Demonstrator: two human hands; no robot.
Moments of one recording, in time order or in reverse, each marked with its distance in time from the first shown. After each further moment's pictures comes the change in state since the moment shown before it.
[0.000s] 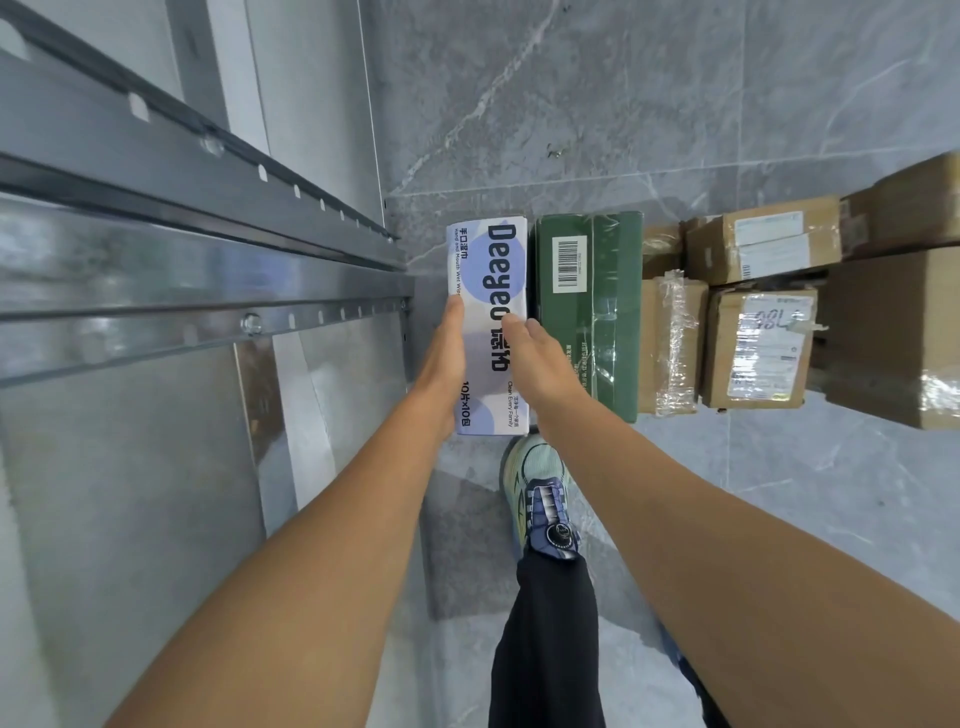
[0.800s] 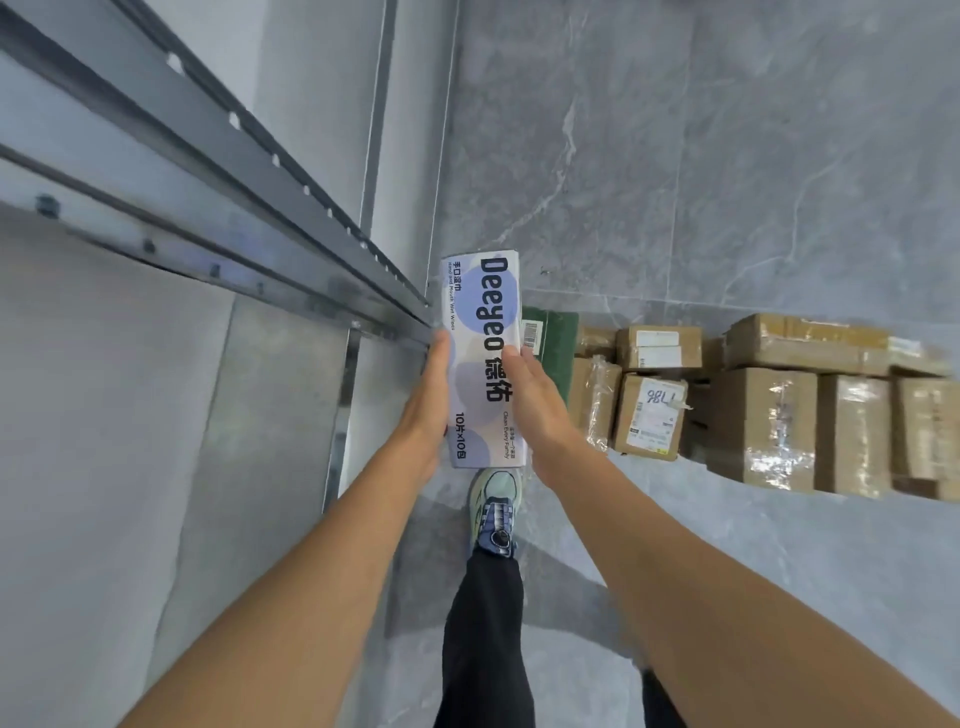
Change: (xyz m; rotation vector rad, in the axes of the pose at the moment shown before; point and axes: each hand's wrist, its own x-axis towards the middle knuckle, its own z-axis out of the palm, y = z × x) left_hand -0.241 0.049 0.018 -0.183 0.082 0.217; right_hand -0.224 -0.068 -0.079 0.024 -0.132 -0.222
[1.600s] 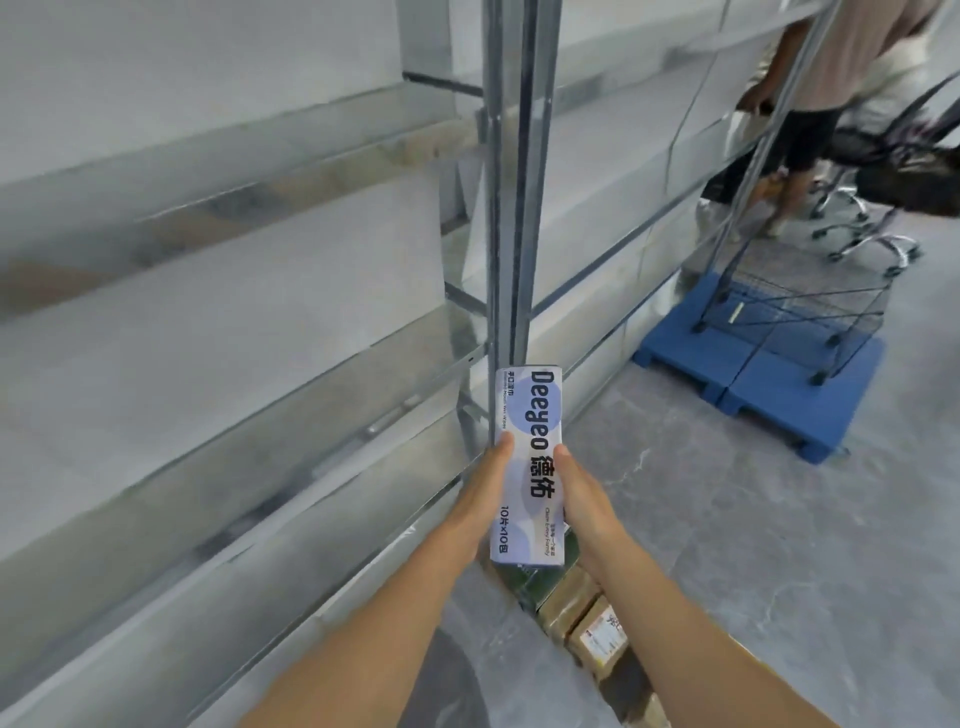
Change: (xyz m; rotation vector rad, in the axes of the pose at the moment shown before) left_hand -0.486 0.051 0.074 -0.394 0.314 0.385; right_hand -0.425 -0.107 -0.090 -0.426 -0.346 -0.426
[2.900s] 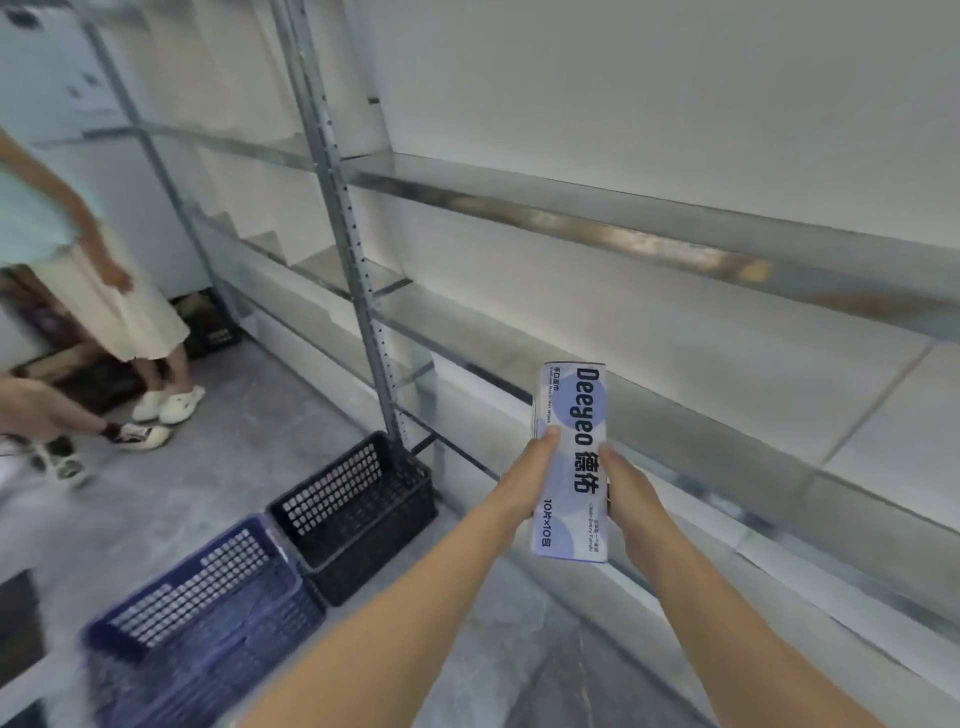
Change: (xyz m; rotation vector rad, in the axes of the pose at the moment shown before) left_hand -0.469 -0.184 -0.276 -0.591 1.215 0.035; right_hand -0.346 0.084 0.411 -0.633 -1.264 -0.178
